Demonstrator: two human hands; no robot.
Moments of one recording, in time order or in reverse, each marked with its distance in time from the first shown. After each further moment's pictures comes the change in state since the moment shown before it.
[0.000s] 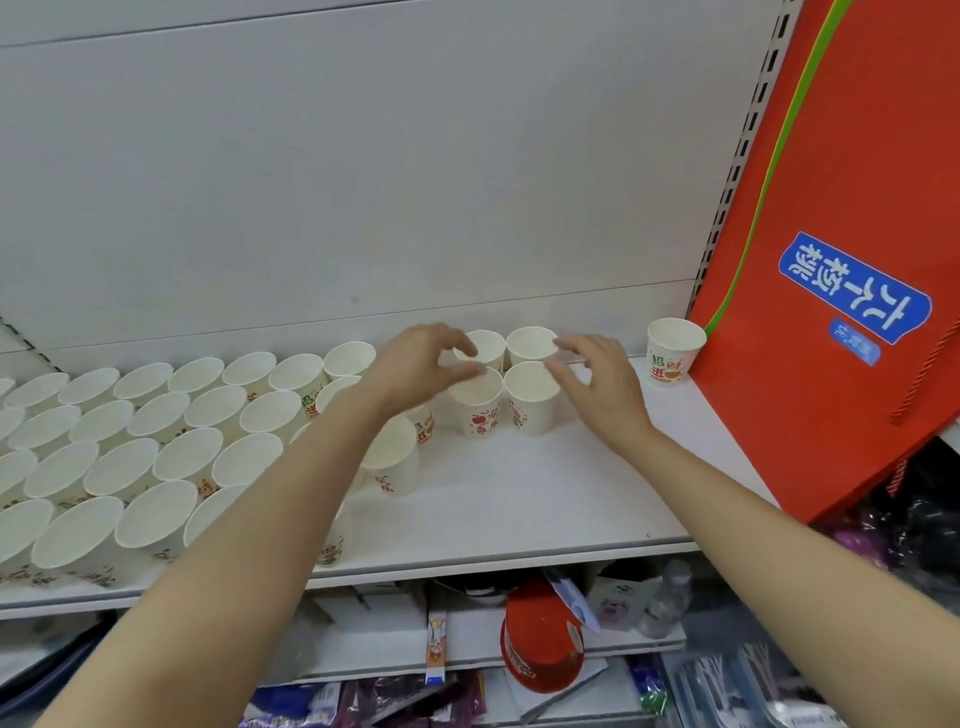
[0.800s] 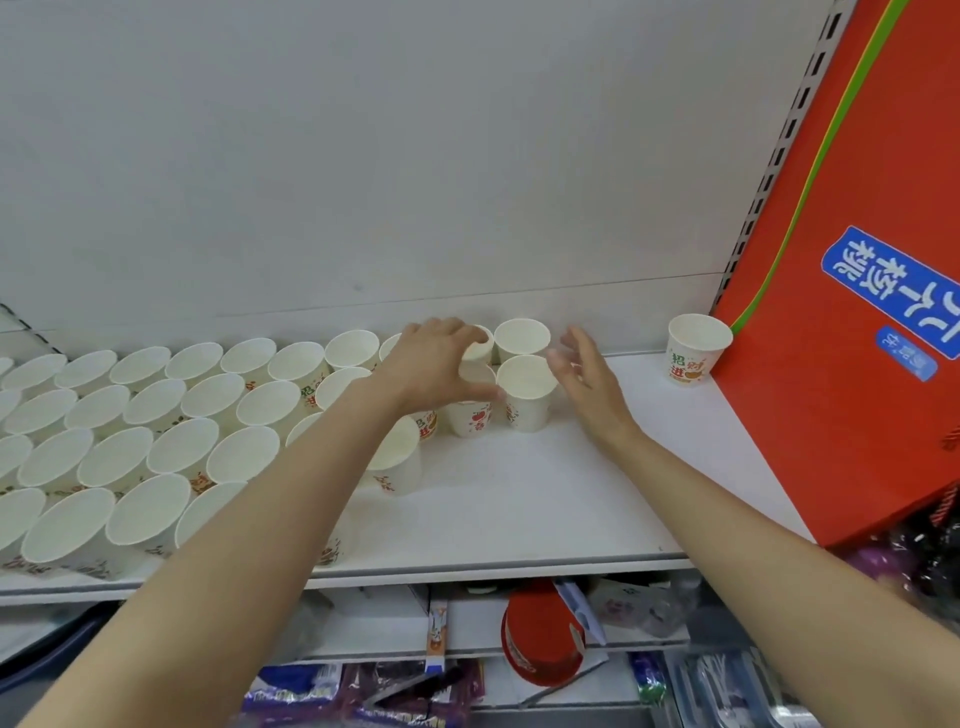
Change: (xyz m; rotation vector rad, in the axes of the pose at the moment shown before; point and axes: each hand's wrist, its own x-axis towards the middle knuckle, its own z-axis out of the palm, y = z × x) left_hand 0.010 0.001 0.010 0.332 -0.144 0.050; right_hand 0.007 0.010 0.031 0.385 -0.213 0.255
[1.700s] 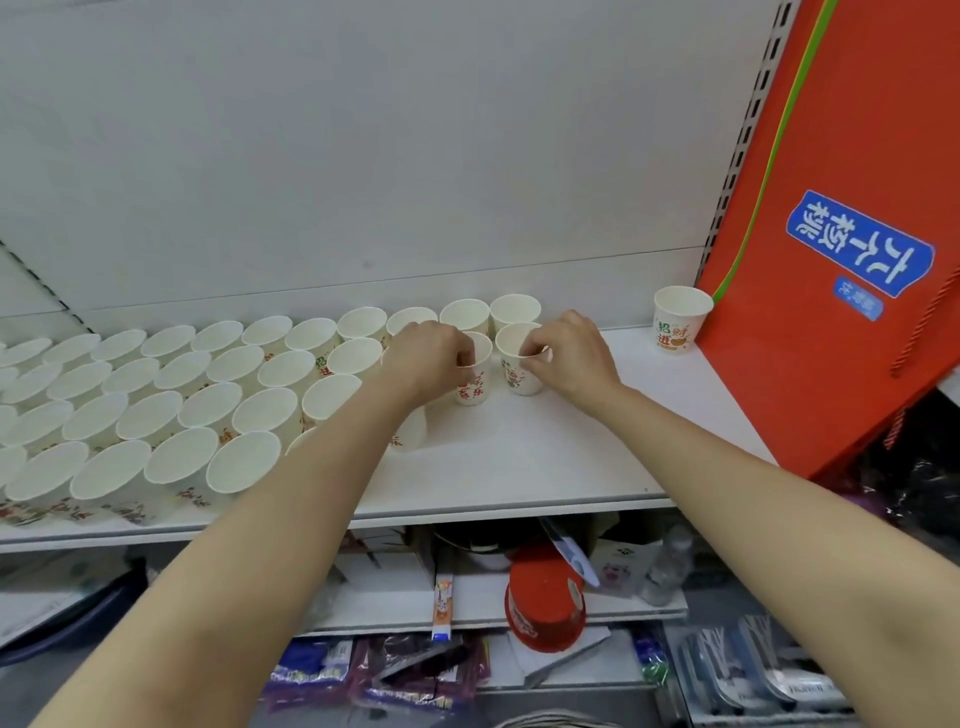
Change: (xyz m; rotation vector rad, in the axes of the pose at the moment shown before) left_hand -0.033 0.017 0.016 0.046 0.056 -0.134; right_hand -0.015 -0.027 0.004 -0.677 0.007 -0.313
